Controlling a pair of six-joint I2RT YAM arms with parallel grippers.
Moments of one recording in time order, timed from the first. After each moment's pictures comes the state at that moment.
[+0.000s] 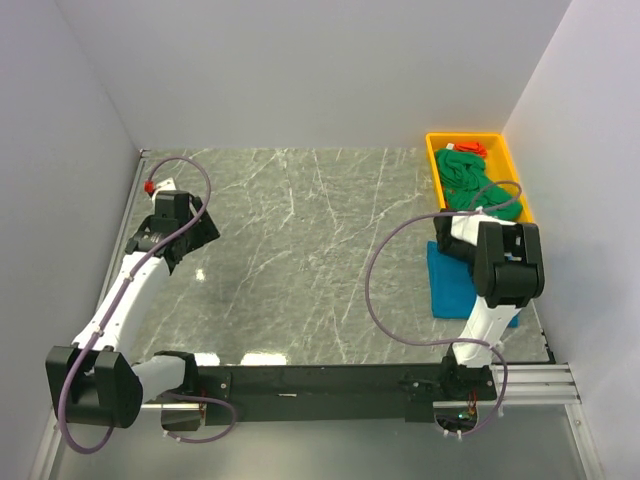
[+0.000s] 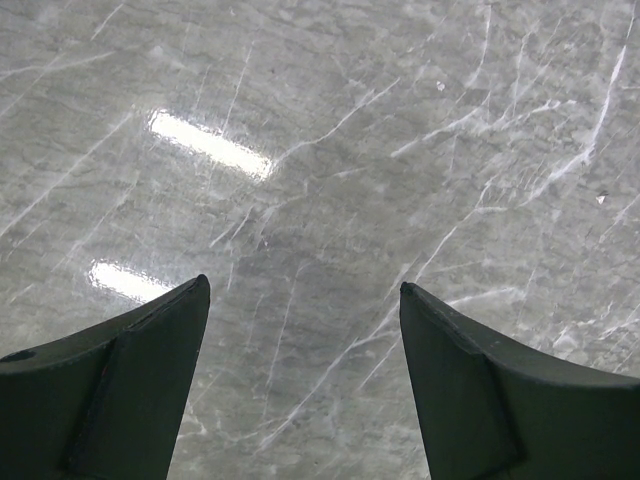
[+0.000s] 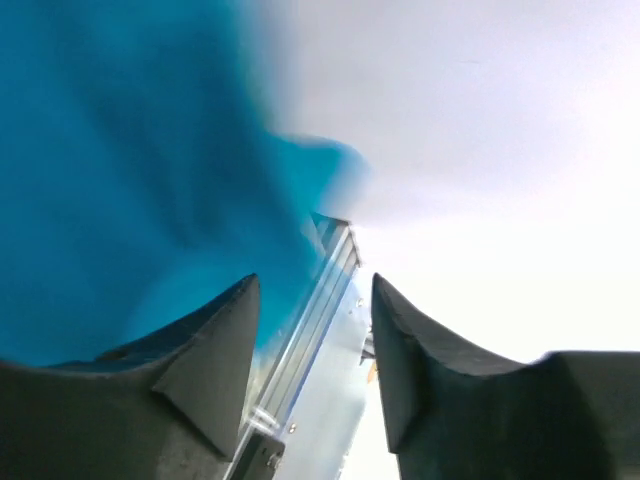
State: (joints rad) left arm -0.10 1.14 0.92 -0.54 -0.23 -0.52; right arm -0.02 1.86 1.01 -0.94 1.13 0.36
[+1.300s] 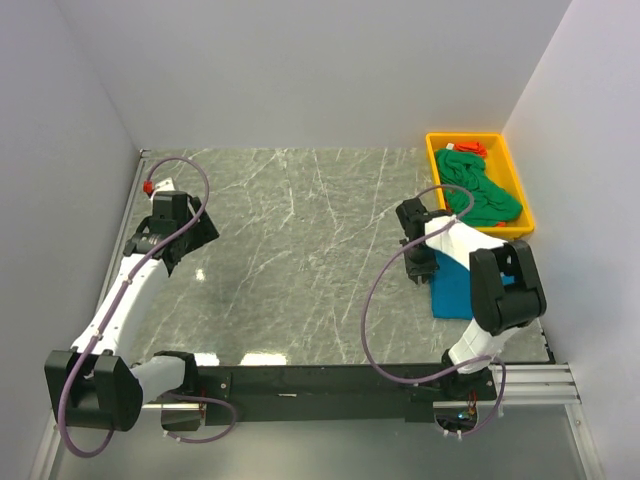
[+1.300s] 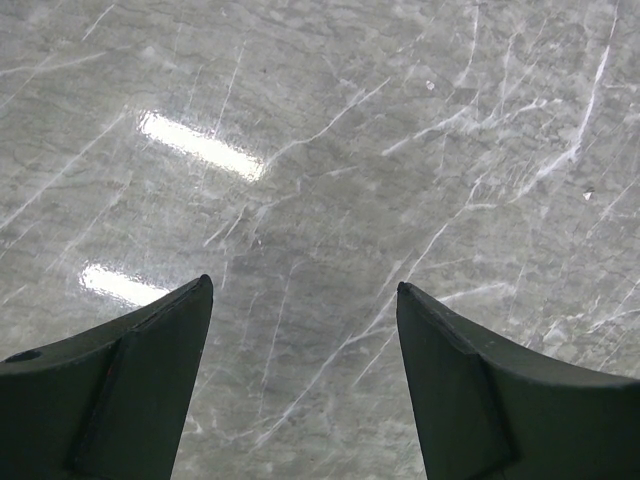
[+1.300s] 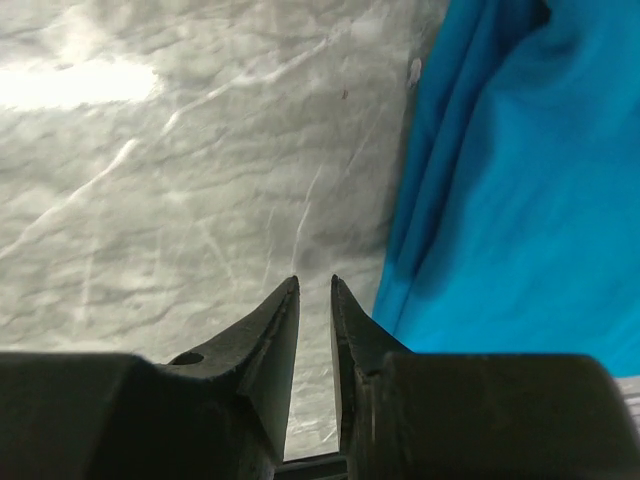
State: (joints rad) left arm -0.09 1.13 0.92 -0.54 -0.21 -0.52; right arm 0.26 1.65 1.01 -0.79 0.22 0.23
